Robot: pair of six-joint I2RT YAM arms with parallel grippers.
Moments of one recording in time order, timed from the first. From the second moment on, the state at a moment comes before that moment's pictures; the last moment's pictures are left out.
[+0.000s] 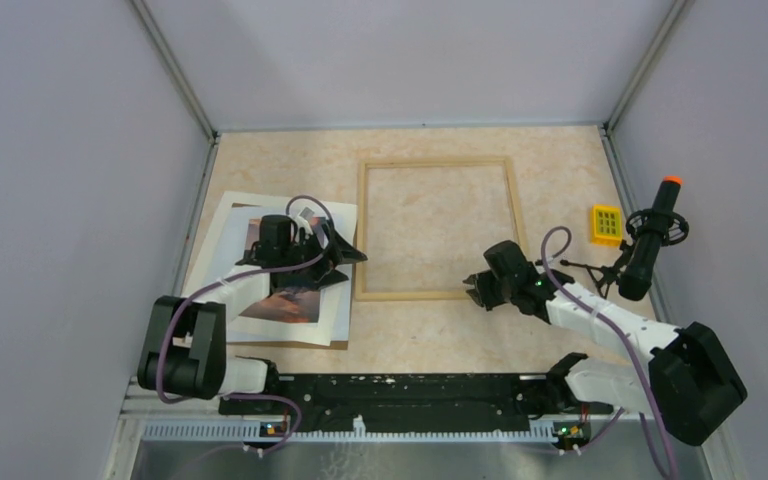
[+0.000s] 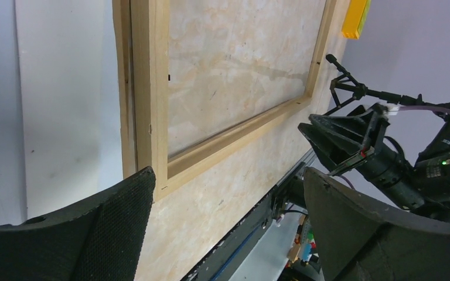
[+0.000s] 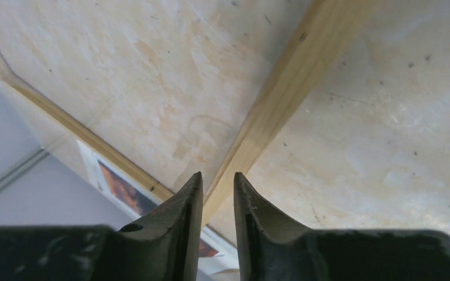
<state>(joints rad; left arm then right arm) -0.16 1.36 0.56 0.06 0.72 -0.84 0.62 1.10 0.52 -0.40 0.16 1.90</state>
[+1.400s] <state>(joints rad) -0.23 1.89 1.23 -0.26 0.52 -0.57 0.11 2.21 1.85 -0.45 0.02 0.34</state>
